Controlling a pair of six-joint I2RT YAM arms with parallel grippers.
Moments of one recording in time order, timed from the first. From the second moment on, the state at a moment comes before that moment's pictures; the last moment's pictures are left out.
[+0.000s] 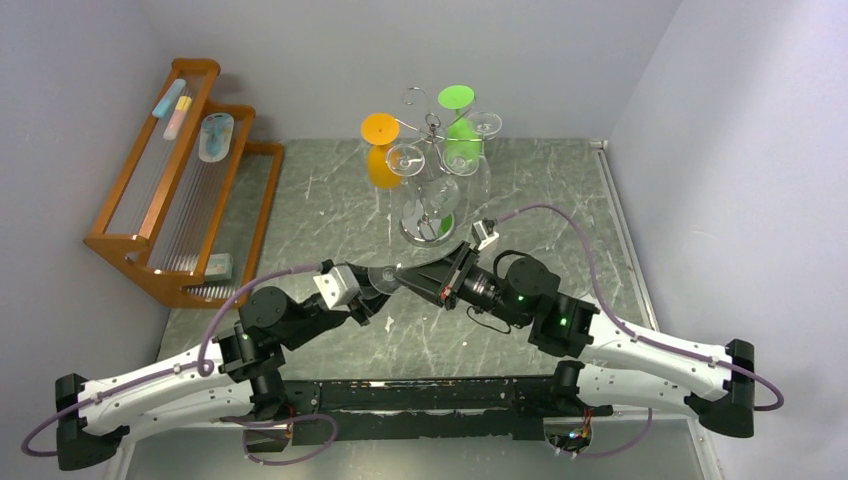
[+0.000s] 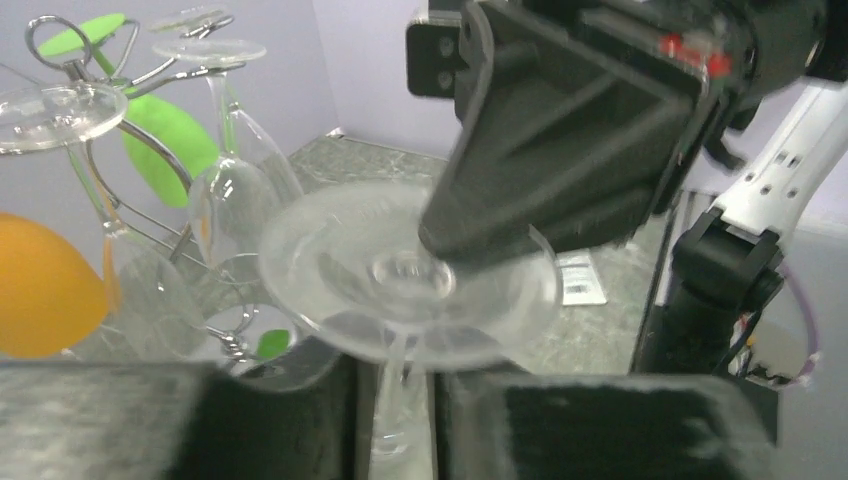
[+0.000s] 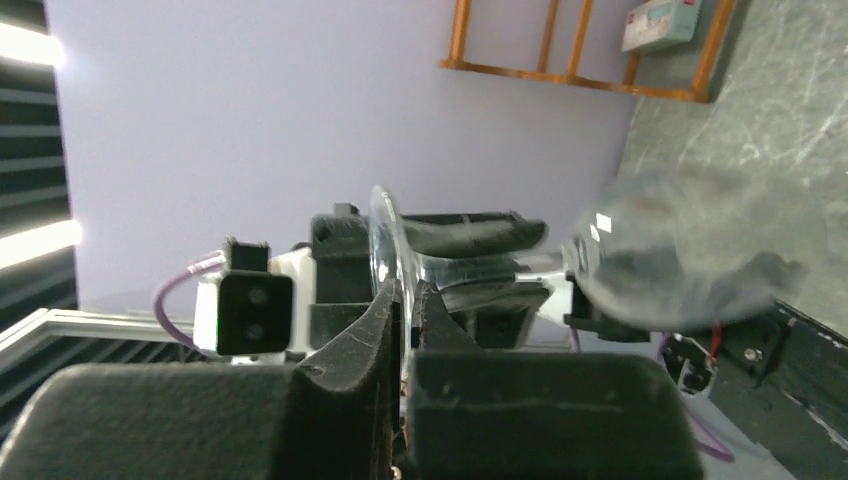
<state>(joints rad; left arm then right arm) -1.15 0.64 0.55 0.30 -0.09 0.10 1.15 0.88 0.77 0.13 0.12 1.42</state>
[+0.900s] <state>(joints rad) -1.16 0.71 0.81 -0.30 -0.39 -0.88 1.14 0.90 0.64 0.19 0.24 1.23</state>
